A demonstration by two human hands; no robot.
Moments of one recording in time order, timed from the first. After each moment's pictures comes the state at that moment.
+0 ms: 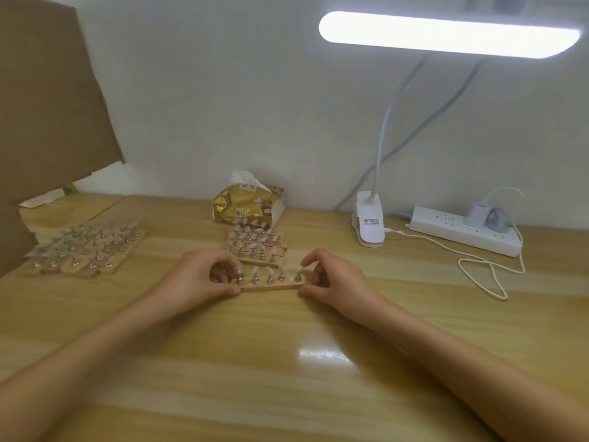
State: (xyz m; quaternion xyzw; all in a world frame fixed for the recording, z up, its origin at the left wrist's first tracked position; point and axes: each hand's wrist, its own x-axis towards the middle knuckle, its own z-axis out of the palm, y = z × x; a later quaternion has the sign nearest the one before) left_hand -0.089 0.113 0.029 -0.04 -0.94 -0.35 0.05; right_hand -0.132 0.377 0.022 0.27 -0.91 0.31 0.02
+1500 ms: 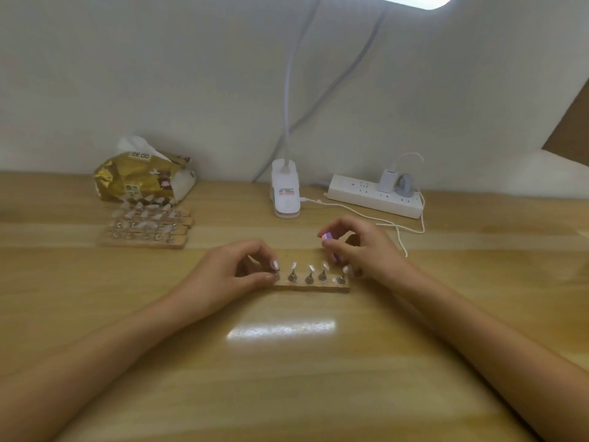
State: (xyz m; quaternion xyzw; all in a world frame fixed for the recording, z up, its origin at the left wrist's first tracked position) left_hand -0.100 0.278 0.019 -0.22 -0.86 -0.46 0.02; right_hand -0.130 0.532 0.036 0.14 -0.88 0.44 0.03
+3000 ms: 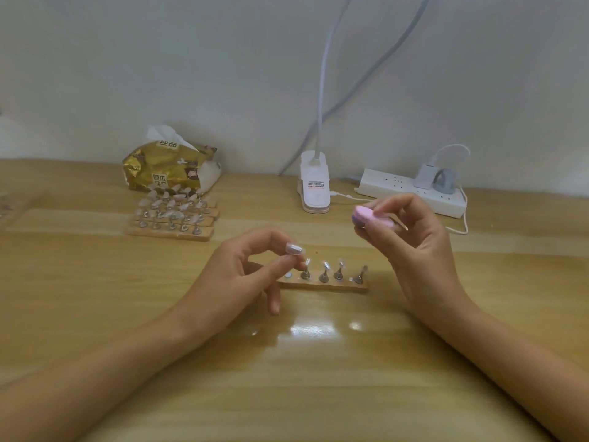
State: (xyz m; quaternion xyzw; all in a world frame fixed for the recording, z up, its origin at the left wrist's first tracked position) left_hand -0.071 0.271 0.024 -0.22 -0.73 -0.65 0.02; right_hand -0.097 0.502 0.033 0.20 -0.64 0.73 0.13
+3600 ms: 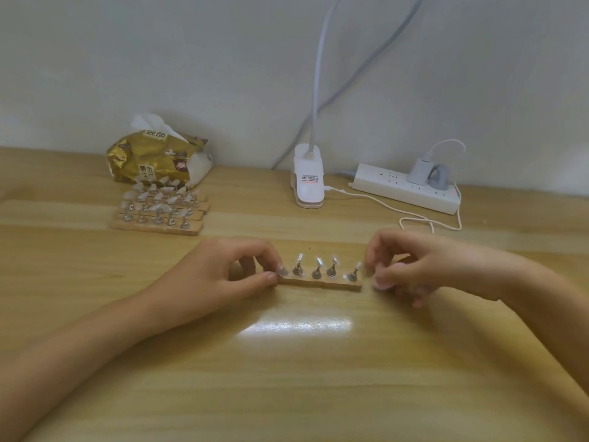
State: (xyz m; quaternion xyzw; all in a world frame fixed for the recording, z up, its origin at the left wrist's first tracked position) left_hand -0.085 0.249 0.023 -0.30 -0.86 -0.41 0.05; right_hand -0.107 0.550 0.068 0.08 -0.88 0.41 -0.24
